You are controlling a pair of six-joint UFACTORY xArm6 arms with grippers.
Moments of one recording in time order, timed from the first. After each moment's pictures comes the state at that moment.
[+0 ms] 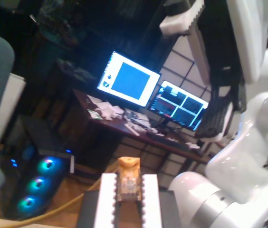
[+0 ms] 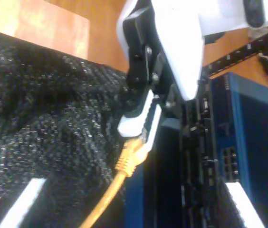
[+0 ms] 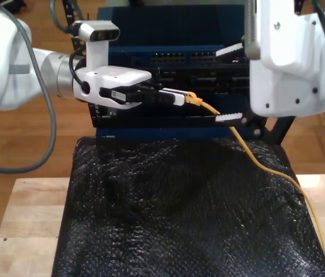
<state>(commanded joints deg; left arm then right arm) 5.9 9.3 -68.7 -78.3 119.1 -270.1 22.8 -47.2 -44.2 31.5 46.4 -93.4</state>
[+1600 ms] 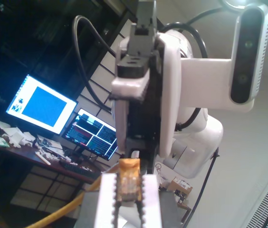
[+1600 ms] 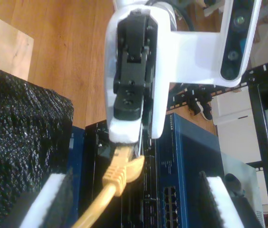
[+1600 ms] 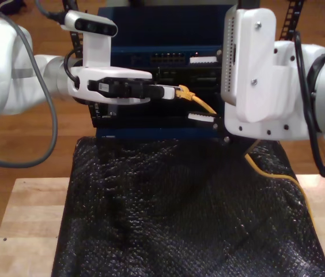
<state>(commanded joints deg) 5.8 11.5 -68.6 -82.9 132.1 -276.3 33.5 -51.6 -34.0 31.3 27.4 -96.3</state>
